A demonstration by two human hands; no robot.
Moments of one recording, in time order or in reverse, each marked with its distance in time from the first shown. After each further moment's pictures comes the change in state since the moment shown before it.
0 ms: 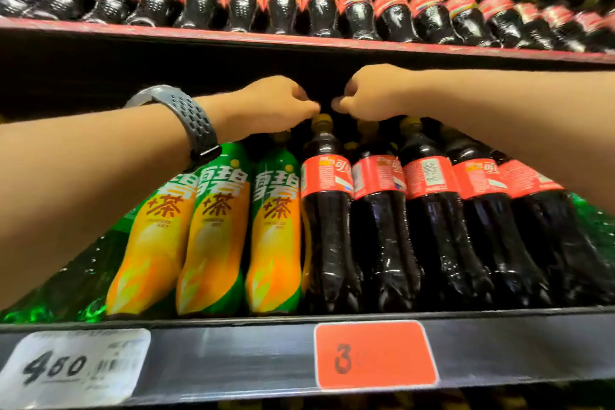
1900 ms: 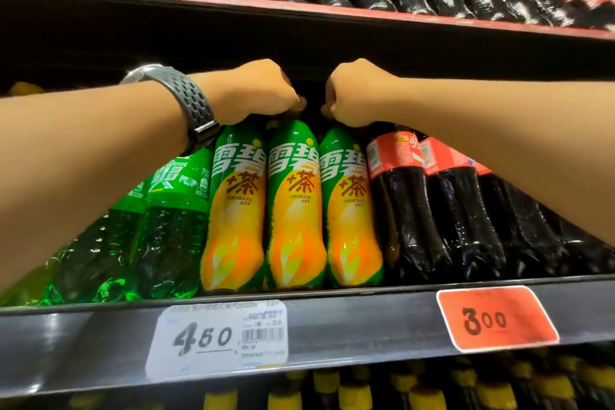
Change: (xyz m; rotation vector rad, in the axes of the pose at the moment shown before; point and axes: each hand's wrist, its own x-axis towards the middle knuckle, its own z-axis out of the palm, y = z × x) left_hand -0.028 -0.077 -0.033 -0.113 -0.054 -0.157; right_hand -0.003 -0.106 0.027 -0.059 0.040 -0.058
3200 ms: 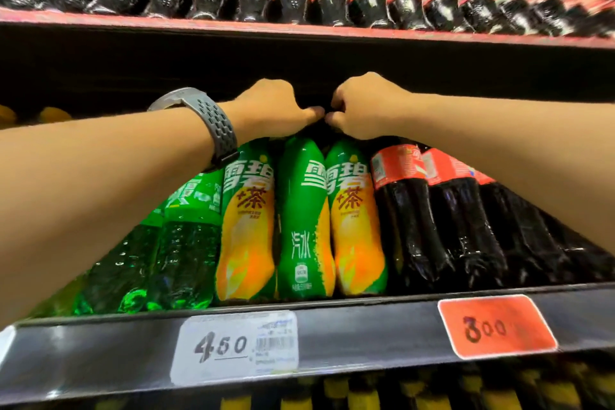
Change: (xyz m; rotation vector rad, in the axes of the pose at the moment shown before) left_hand 0.009 -0.003 0.005 0.356 0.111 0.171; right_hand 0.002 0.008 0.001 0.038 0.063 -0.011
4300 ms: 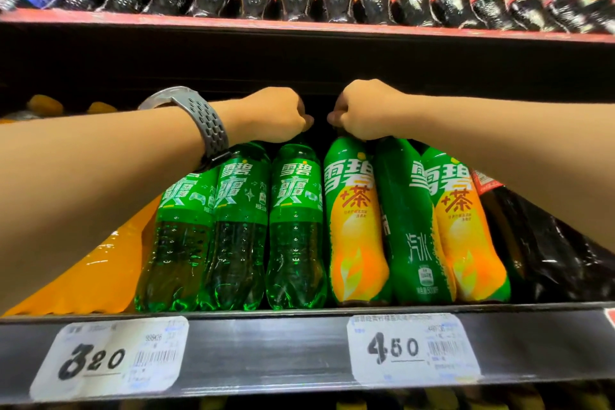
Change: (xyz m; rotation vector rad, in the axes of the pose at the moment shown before) left_hand -0.038 -0.106 -0.033 -0.003 -0.137 -0.002; right_hand 0.037 -0.114 0.009 0.154 -0.085 0.046
